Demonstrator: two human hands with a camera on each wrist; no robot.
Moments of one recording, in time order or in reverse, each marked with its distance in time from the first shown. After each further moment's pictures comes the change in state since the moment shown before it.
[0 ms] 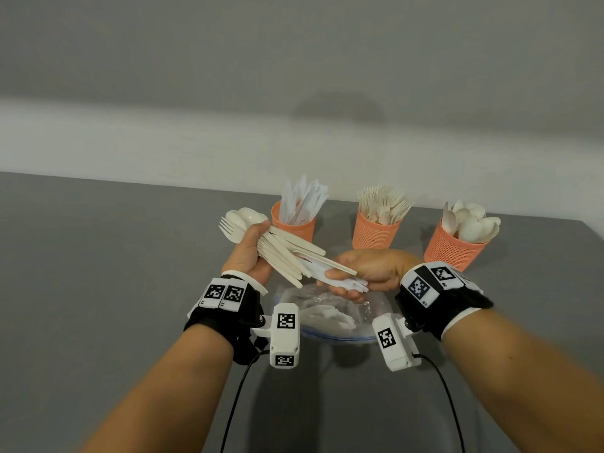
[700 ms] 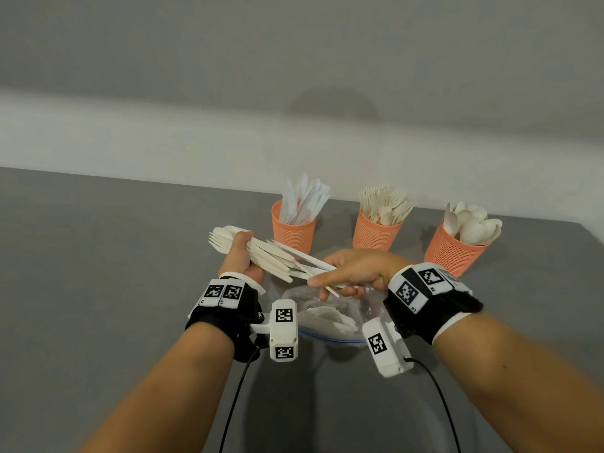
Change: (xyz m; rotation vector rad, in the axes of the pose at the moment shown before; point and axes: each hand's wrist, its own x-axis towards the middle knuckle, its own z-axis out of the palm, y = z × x) left_hand 0.030 -0.002 -0.027 -0.144 0.332 -0.019; right_hand 0.012 -0.012 0.011 -0.252 0.201 0.138
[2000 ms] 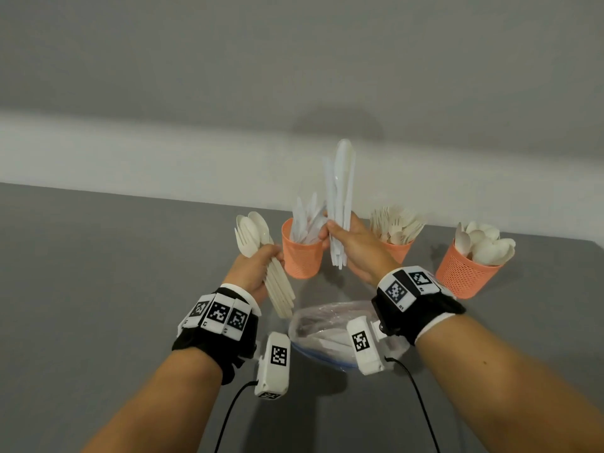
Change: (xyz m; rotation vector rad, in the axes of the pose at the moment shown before) left_hand -0.016 0.017 0.007 0.555 -0.266 0.171; right_hand 0.025 -0.036 -0.005 0.506 0.585 -0.584
